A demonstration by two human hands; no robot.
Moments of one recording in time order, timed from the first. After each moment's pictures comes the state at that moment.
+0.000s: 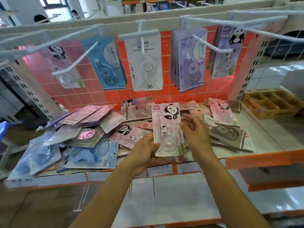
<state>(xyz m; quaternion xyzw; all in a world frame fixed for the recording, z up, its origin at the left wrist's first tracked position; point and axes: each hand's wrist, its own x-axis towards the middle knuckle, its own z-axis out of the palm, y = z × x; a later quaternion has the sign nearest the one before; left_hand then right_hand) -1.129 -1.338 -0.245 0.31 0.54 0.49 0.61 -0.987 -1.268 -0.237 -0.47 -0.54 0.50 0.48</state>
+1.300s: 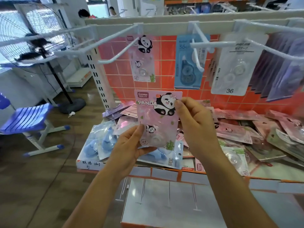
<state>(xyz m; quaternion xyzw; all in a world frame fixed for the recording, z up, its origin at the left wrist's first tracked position) -1.321 -1.456 -0.205 0.29 0.52 0.67 0.44 -1.184 -1.373 -0.150 -0.24 -0.67 0.51 0.48</state>
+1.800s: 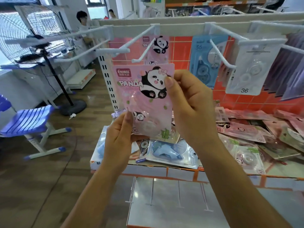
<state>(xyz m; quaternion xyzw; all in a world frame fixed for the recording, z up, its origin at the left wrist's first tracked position) -1.363 -1.486 -0.179 0.37 0.51 0.74 0.25 -1.243 -1.414 -0.109 -0.14 -0.71 0.40 0.56</state>
